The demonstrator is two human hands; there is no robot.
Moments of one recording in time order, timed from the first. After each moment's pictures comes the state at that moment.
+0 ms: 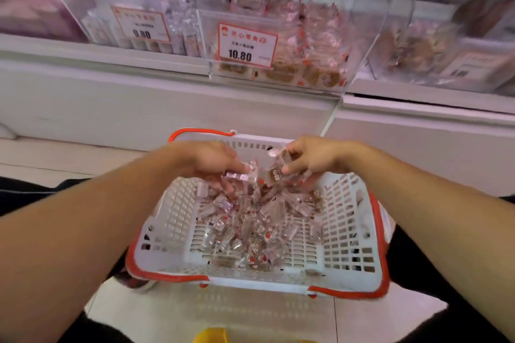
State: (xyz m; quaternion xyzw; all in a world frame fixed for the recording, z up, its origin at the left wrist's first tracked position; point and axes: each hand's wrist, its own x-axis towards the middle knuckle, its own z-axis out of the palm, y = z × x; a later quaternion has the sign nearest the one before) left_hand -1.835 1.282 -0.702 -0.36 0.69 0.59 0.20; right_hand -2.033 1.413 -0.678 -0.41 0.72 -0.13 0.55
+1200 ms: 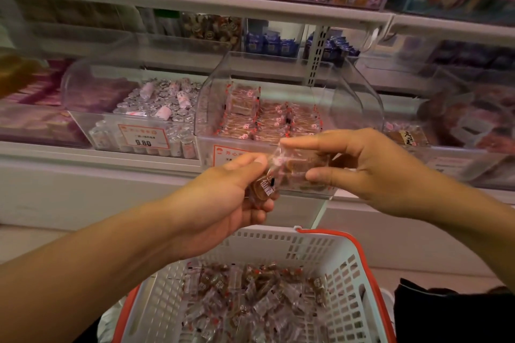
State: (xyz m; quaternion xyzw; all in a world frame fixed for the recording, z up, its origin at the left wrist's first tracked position) left_hand -1.862 1.309 -0.549 -0.25 0.52 0.81 -0.14; right_hand -2.045 1.423 -0.497 -0.66 0.67 -0.29 0.18
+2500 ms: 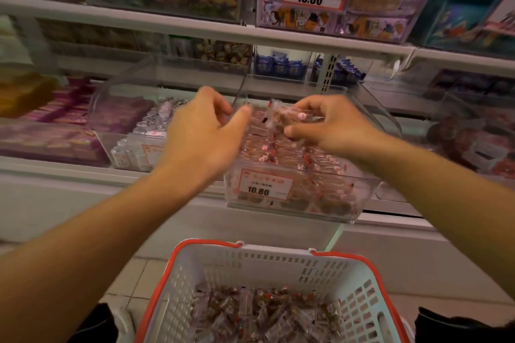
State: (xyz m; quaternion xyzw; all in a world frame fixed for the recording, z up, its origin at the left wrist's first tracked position) left_hand -1.852 1.232 -0.502 -0.41 0.78 0.24 -0.41; right_hand -2.047 1.313 -0.487 -0.52 0.74 -0.39 0.18
